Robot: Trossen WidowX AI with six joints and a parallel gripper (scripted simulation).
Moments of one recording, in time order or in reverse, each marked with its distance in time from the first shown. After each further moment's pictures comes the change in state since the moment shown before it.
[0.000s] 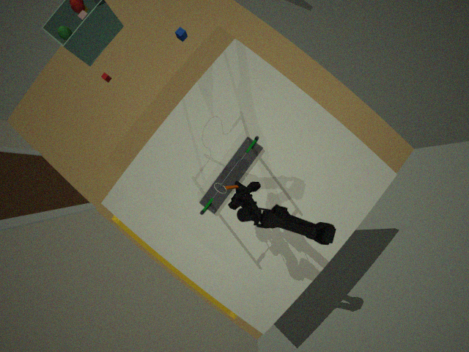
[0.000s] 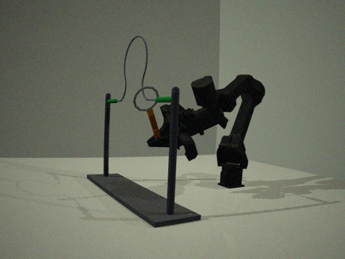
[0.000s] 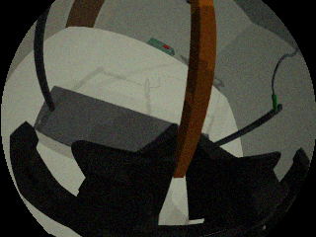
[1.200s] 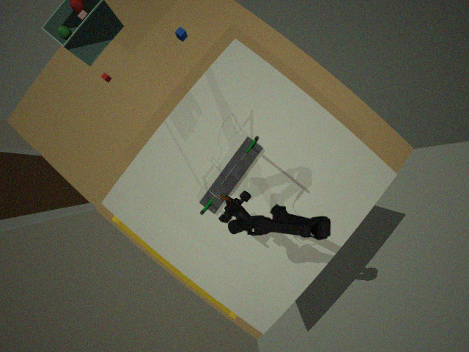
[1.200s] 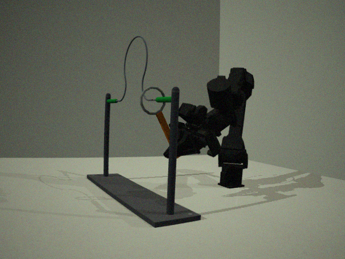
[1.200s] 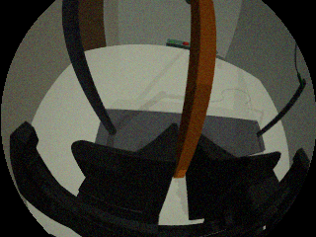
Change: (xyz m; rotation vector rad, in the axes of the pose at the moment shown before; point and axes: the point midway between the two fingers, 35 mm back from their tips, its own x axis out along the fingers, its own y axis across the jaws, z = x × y) arm -0.023 0.080 0.018 0.367 0.043 0.249
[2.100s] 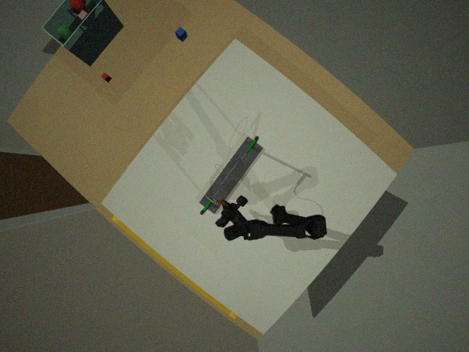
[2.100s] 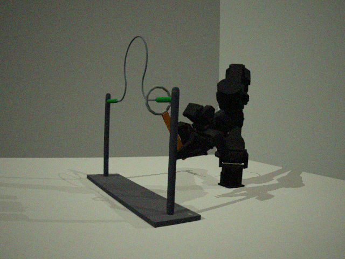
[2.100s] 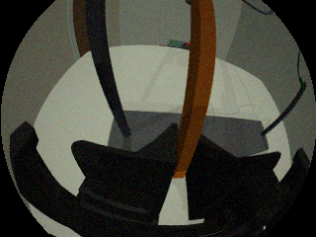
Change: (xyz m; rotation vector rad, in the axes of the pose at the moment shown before) arm -0.003 0.028 0.000 0.011 -0.004 0.005
